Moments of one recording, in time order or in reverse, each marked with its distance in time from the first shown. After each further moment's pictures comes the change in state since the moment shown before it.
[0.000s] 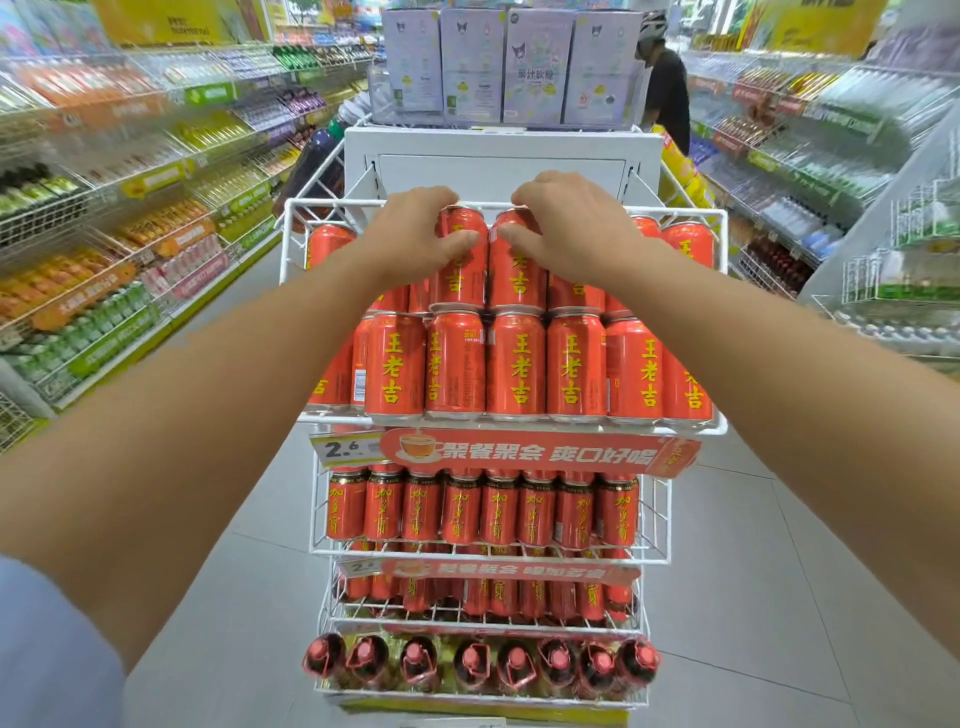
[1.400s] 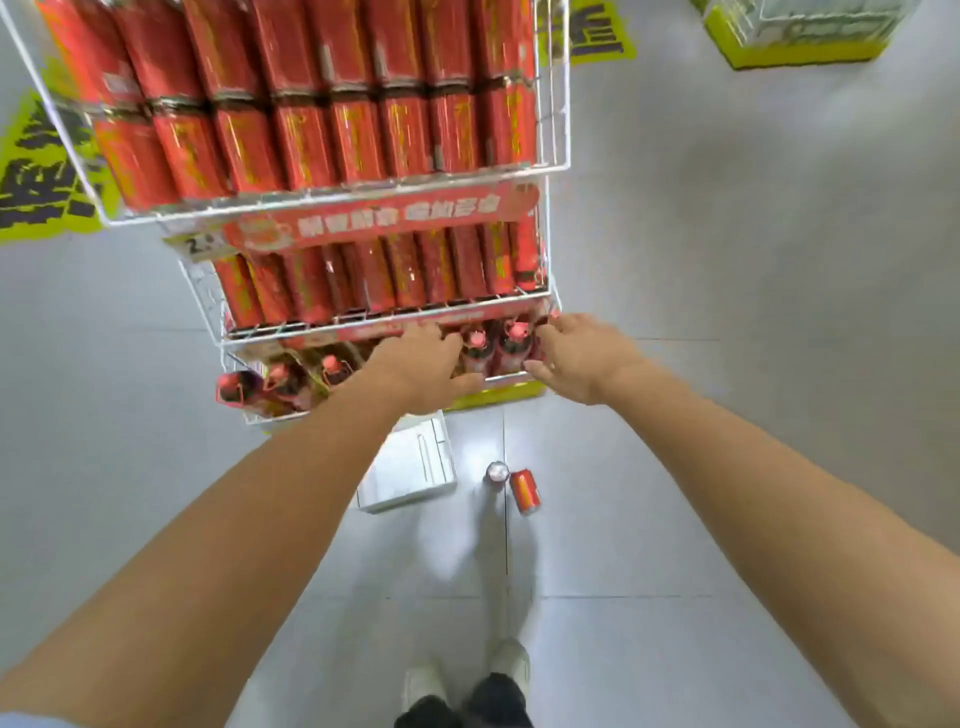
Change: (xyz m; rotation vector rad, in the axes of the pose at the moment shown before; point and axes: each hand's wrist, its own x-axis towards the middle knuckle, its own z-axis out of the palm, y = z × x) left_hand -0.413 0.056 0.386 0.215 -0.906 0.128; right_hand -0.555 -0.058 0.234 0.079 -0.903 0.422
